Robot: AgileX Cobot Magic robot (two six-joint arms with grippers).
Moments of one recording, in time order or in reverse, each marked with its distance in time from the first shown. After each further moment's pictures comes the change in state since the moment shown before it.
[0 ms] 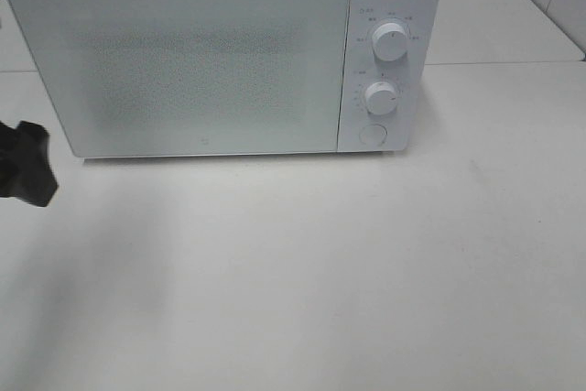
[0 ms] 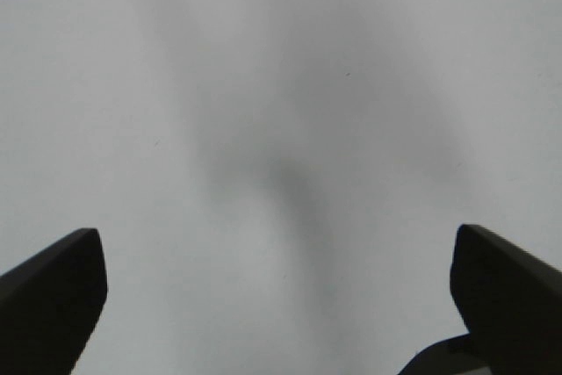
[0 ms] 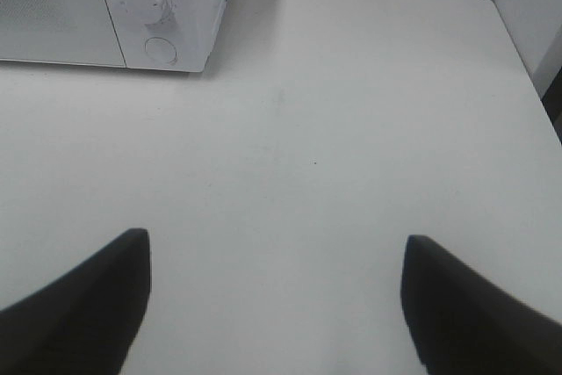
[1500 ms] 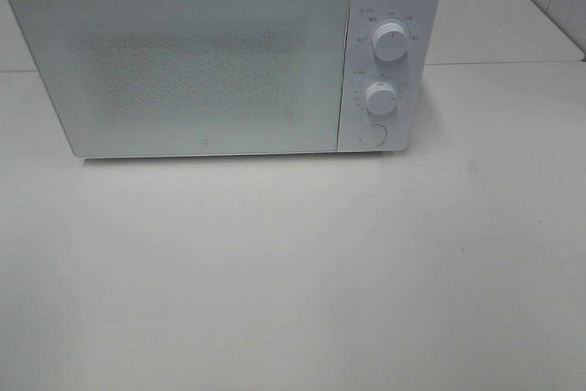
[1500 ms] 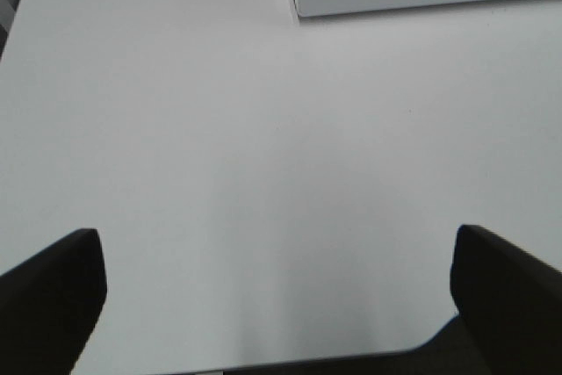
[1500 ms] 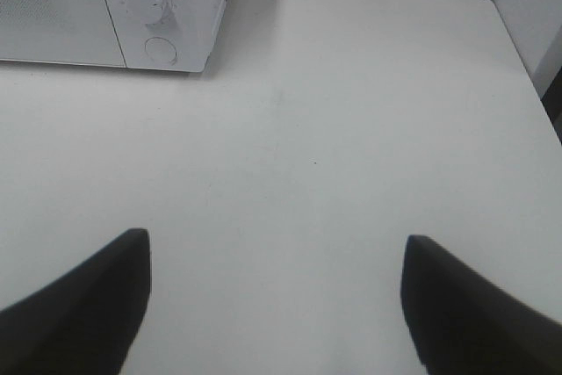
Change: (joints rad) left arm 0.311 -1.230 0.348 -0.075 0.257 0.154; right arm 0.000 0.000 0.000 0.000 0.000 0.000
